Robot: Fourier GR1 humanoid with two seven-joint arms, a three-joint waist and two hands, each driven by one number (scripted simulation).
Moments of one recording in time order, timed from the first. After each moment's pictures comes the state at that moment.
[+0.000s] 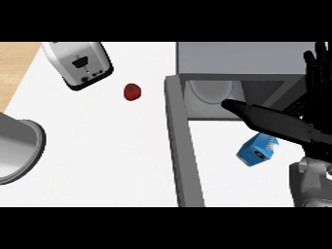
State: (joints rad) left arm 0.26 0.08 0.12 -2.28 0.15 -0.02 0.09; right arm -0.40 -0.01 0.04 -2.01 0.43 -0.39 0.64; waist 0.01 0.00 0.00
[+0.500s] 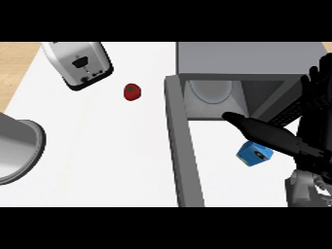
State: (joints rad) left arm 0.42 0.07 0.23 -2.38 0.26 -0.12 0.08; right arm -0.26 0.00 0.08 -2.00 0.48 -0.45 0.64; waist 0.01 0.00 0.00
